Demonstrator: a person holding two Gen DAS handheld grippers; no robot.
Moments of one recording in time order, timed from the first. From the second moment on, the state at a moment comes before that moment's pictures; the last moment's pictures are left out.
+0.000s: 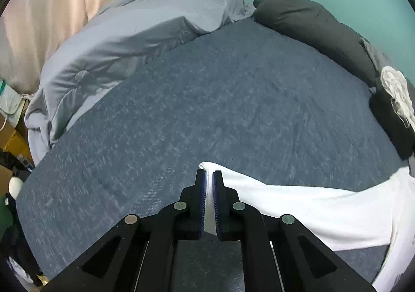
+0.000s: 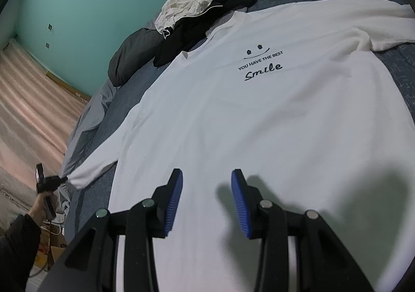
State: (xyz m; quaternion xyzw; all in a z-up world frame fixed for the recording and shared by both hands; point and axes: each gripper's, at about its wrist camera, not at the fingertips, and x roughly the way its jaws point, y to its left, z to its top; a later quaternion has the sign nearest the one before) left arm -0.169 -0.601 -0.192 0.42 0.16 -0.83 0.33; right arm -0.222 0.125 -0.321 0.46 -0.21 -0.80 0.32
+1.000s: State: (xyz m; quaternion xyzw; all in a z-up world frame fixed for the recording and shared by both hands) left arm -0.162 -0.593 -0.207 0.46 0.15 -0.81 0.32; right arm -0.218 0.120 -0.323 0.47 -0.18 -0.80 0.34
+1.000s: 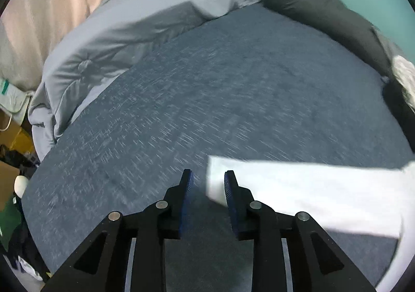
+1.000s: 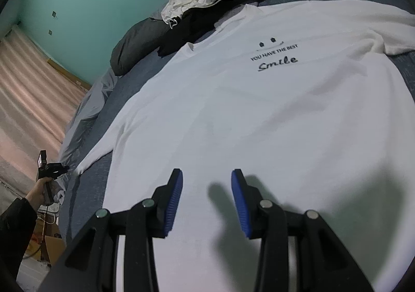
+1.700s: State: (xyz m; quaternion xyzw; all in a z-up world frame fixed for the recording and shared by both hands) left arm -0.274 -0.260 -0.289 0.54 0.16 -0.83 -0.03; right arm -0.225 0.145 -0.305 0.45 -0.22 -0.79 0.35
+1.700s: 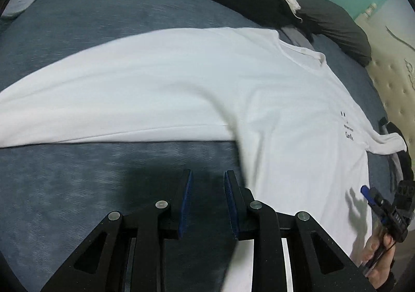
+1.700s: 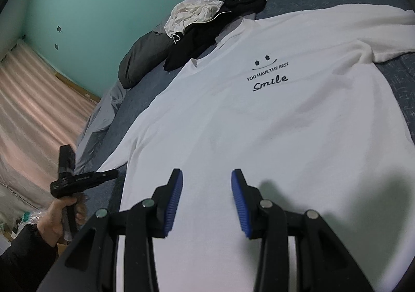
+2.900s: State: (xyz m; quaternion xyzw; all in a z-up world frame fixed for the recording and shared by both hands) left arm -0.291 -0.265 -0.286 0.51 0.18 -0.84 -0.02; right arm -0.230 0.147 -0.312 0.46 -0.23 -0.78 0.34
